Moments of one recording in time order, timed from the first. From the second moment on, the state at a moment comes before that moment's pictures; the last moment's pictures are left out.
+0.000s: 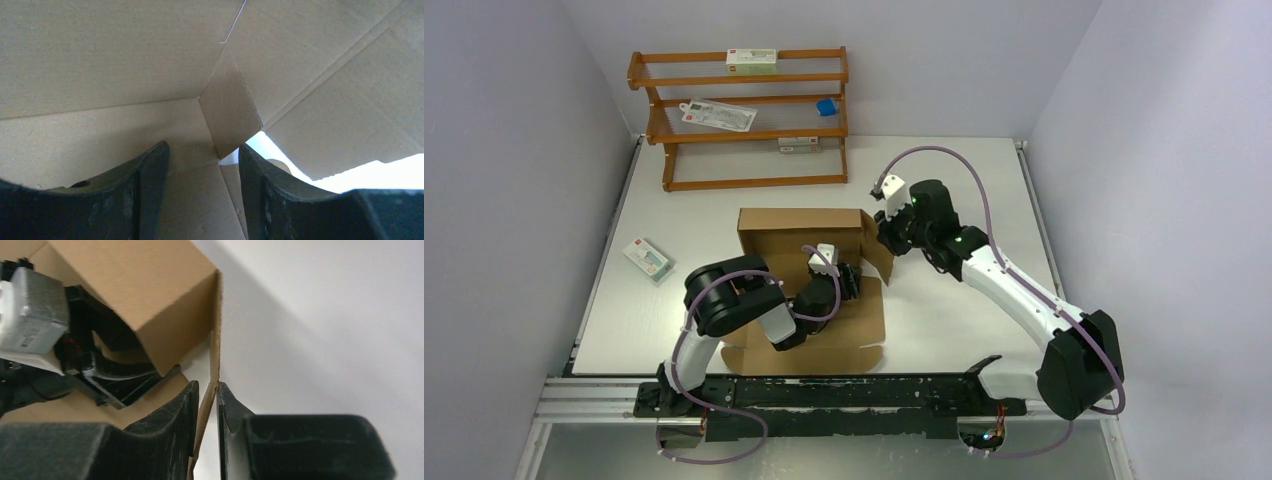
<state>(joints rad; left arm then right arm) -1.05 2.08 0.61 1.30 -0.60 -0.48 0.50 1.28 0.94 -0.29 -0.22 -0.23</state>
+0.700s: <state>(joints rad) -1.05 2.08 0.59 1.33 -0.55 -0.49 0.54 1.26 0.79 0.01 -0.33 0.09</state>
